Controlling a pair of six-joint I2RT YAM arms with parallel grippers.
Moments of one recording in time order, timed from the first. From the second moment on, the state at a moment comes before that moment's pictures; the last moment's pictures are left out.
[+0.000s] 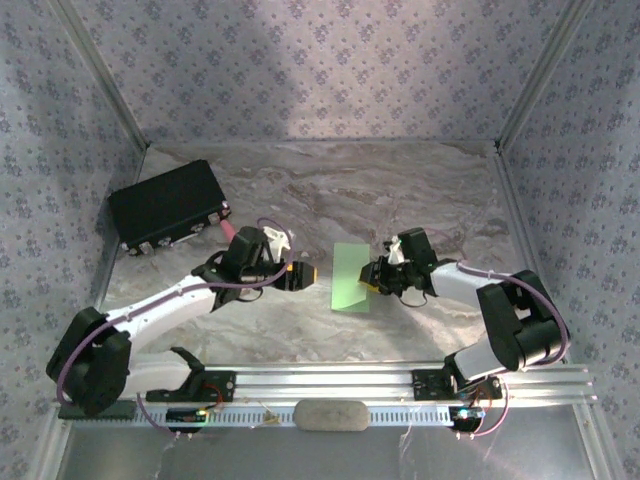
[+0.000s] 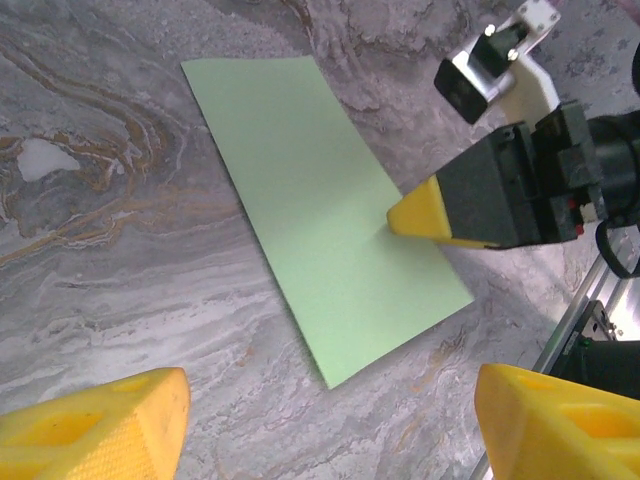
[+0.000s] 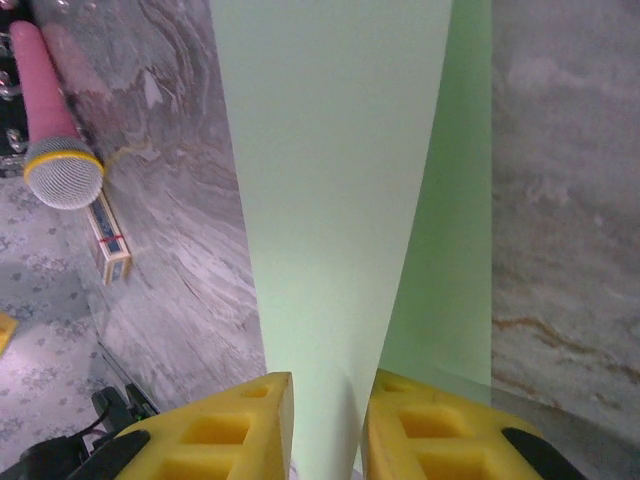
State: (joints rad) left arm -0.68 1.23 0.63 -0.07 0.40 -0.54; right arm 0.36 1.46 0.55 -0.03 -0.64 0.81
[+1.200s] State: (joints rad) left arm -1.25 1.57 0.73 0.15 -0.18 0.05; right arm 0.29 1.54 0.58 0.04 -0.76 0.88
